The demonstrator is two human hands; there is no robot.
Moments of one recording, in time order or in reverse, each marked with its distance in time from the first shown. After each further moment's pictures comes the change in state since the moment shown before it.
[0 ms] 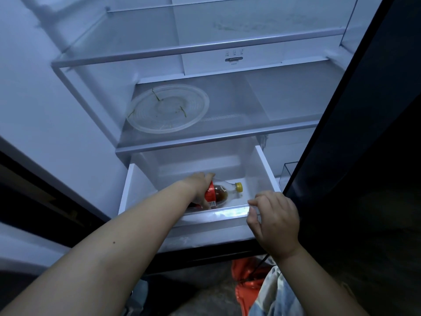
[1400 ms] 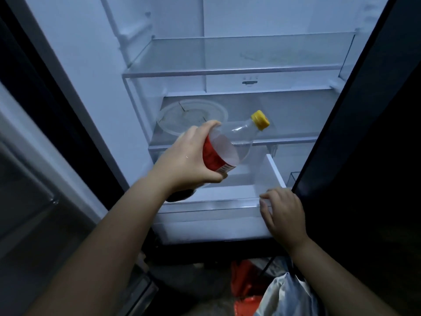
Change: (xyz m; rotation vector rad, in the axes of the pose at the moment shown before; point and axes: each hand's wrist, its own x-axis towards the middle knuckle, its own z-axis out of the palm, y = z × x) left_hand -0.204 0.012 -0.084 -0.476 0.769 0.114; right_hand 0.005 -0.005 -0.017 0.045 -0.139 0.014
